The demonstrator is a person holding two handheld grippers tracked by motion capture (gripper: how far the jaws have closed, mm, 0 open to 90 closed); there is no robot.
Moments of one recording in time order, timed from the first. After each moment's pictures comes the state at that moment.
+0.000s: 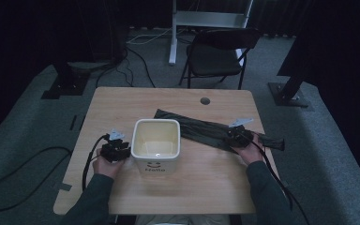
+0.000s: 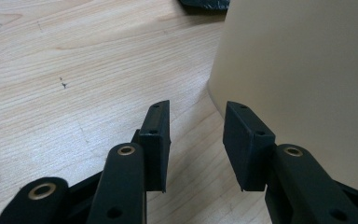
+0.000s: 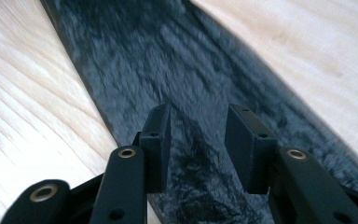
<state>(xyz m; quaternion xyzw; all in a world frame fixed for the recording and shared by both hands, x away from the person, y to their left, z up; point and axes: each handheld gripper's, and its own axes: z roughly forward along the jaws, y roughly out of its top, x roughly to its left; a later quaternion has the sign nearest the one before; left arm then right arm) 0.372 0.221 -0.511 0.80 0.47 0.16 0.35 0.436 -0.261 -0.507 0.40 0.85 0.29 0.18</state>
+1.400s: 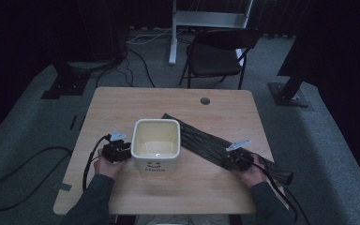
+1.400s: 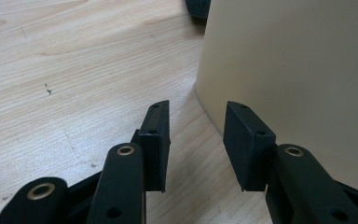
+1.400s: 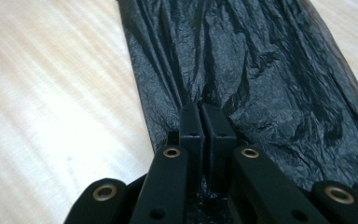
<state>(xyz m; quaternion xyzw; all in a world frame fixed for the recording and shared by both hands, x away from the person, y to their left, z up) 0.370 0.218 -0.510 0.80 0.45 0.16 0.36 0.358 -0.252 -0.523 0.37 0.88 0.26 0.12</state>
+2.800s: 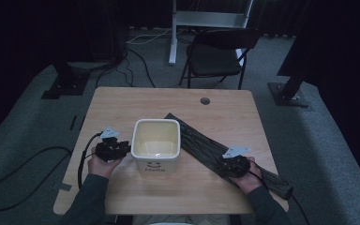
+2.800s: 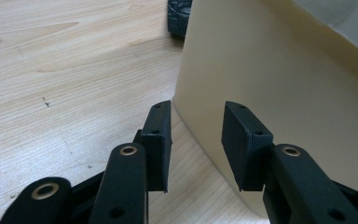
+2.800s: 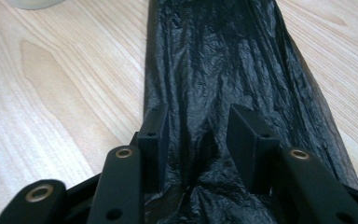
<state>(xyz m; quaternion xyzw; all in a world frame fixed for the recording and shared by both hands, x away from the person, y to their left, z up) 0.362 0.233 -0.485 0.80 0.44 0.12 0.40 0.334 -0.236 -0.518 0.32 0.88 0.32 0.16</state>
